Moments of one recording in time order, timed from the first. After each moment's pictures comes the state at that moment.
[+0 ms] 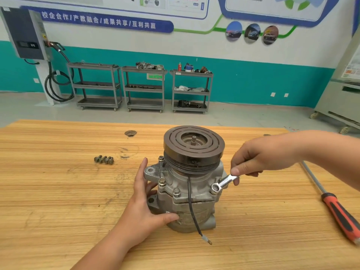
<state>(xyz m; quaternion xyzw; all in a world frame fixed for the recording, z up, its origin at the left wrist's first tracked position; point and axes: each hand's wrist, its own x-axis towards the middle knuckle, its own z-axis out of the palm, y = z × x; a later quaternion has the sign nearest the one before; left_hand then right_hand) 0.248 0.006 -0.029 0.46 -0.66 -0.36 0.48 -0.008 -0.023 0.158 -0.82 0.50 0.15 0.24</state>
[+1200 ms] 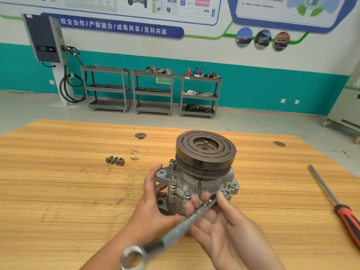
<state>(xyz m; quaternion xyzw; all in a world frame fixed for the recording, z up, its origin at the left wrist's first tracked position) 0.248 0.000 -0.034 0.44 -0.66 -0.34 0.50 0.093 0.078 0.076 -0.11 0.26 -0.51 0.81</state>
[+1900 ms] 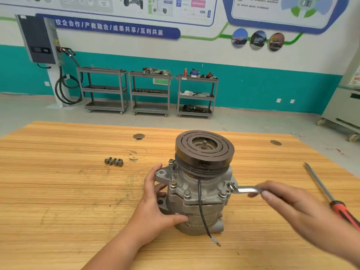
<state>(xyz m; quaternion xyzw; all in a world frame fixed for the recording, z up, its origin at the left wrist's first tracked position) 0.252 0.001 -0.036 0.45 -0.65 -0.38 0.48 -0.031 0.061 0.083 -0.78 0.52 -0.30 0.18</state>
